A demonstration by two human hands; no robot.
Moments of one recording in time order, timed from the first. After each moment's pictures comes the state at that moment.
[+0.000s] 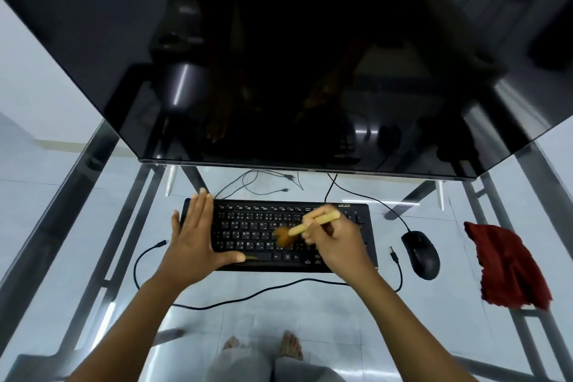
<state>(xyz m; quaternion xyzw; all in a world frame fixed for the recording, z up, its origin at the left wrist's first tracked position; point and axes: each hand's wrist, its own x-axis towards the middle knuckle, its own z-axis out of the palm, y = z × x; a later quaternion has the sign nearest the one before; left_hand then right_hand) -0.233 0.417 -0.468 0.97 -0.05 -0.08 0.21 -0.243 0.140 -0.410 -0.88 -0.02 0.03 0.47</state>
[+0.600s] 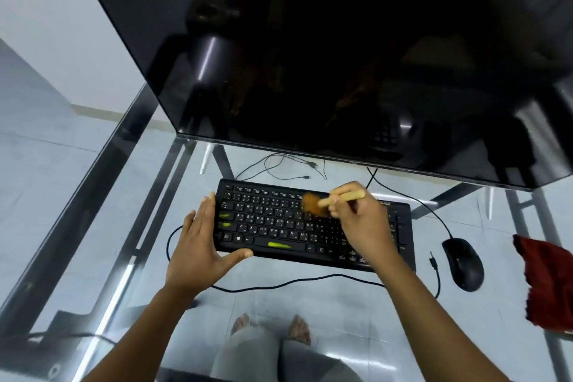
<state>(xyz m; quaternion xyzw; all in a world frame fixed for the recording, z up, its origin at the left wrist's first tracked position) -0.276 0.456 -0.491 0.96 0.01 -0.01 0.29 -0.212 0.177 -0.411 -0.87 0.03 0.02 0.49</state>
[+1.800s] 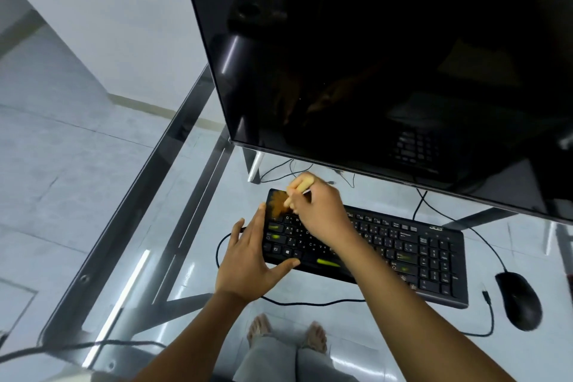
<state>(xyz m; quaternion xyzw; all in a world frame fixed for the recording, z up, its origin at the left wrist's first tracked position) -0.273 0.464 -0.492 0.95 0.00 0.00 0.31 -0.173 0.324 -0.408 -0.88 -0.08 0.11 0.45</state>
